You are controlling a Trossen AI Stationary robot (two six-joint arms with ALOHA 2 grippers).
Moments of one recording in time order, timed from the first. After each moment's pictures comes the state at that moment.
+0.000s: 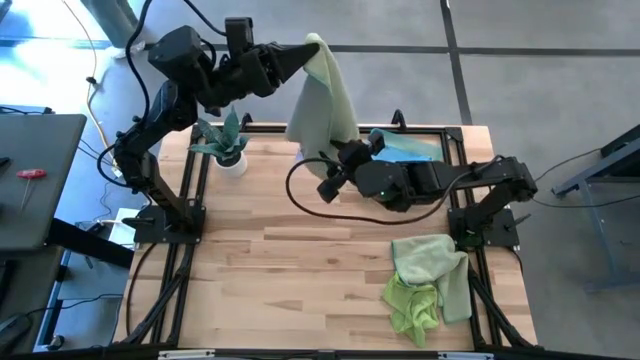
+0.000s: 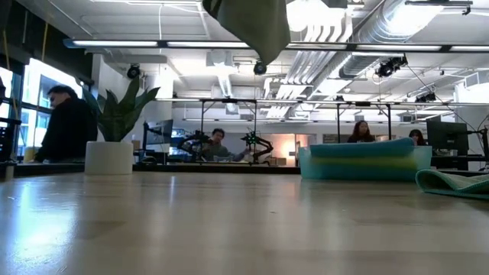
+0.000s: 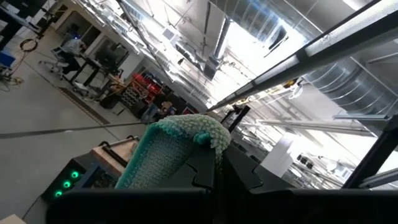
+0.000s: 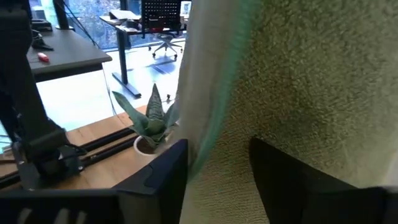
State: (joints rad) left arm 0.33 1.66 2.32 -0.33 -0.03 -0.70; right arm 0.18 1.64 1.78 -0.50 0.92 0.21
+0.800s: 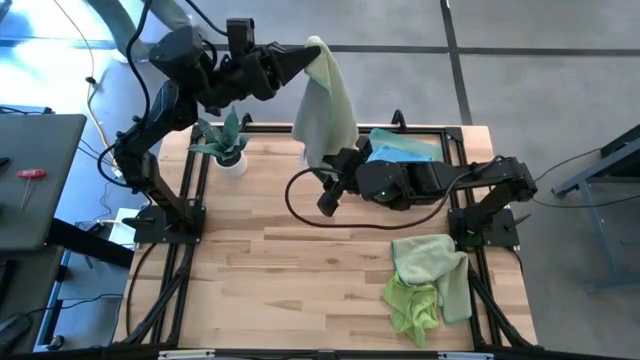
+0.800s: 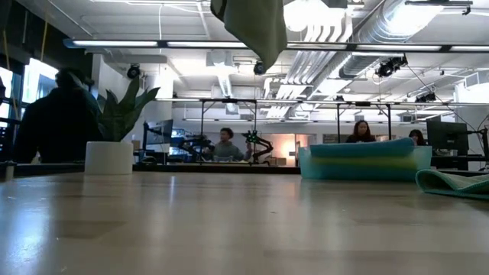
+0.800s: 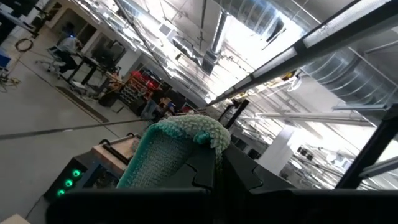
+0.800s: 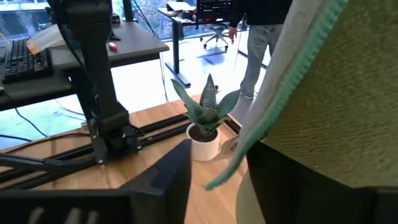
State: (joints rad) left arm 0.33 1.66 2.32 -0.34 0.00 -0.67; right arm 0.18 1.64 1.78 -0.48 0.68 0.20
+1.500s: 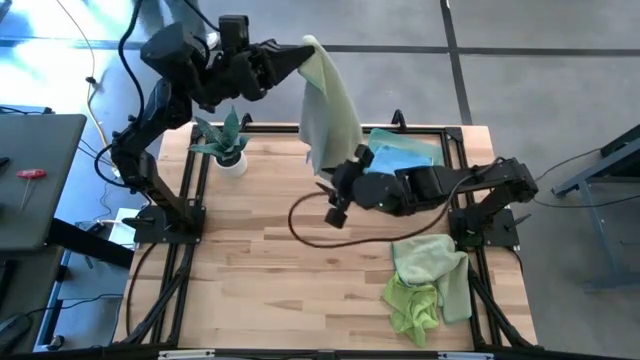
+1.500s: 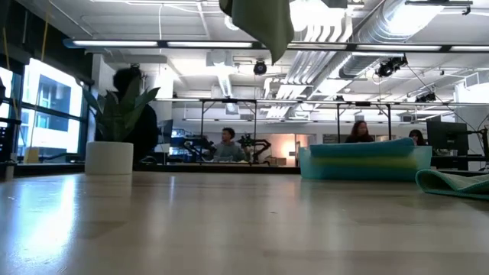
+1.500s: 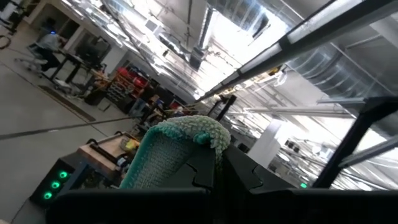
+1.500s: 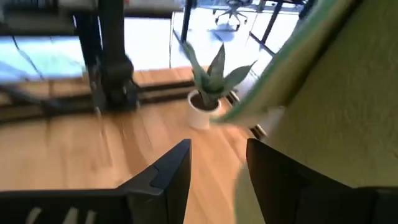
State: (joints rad) left arm 0.33 1.64 2.32 -0.34 0.07 -0.67; right arm 0.22 1.64 1.78 -0.64 0.66 0.11
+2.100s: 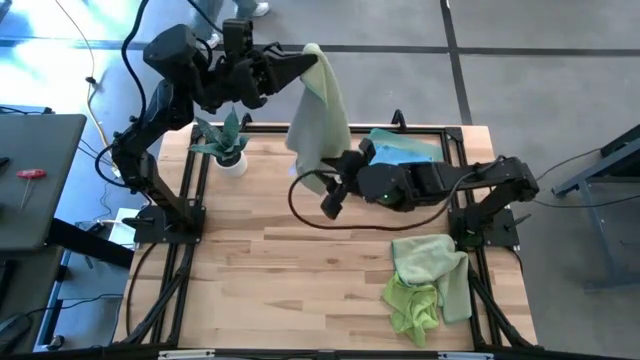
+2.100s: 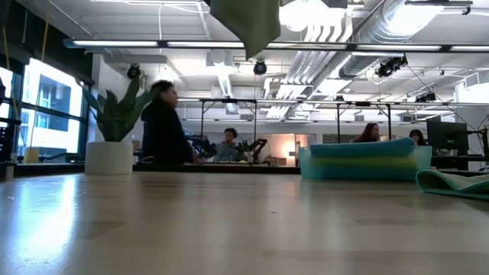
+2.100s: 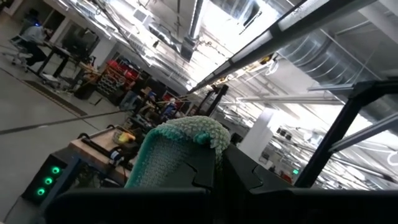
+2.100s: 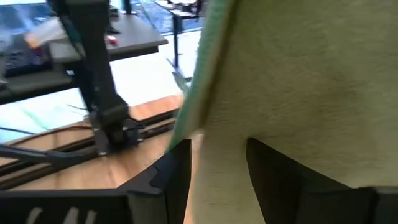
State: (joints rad) left arm 0.33 1.64 2.32 -0.34 0.12 -0.65; right arm 0.20 1.63 1.78 -0.54 0.69 0.24
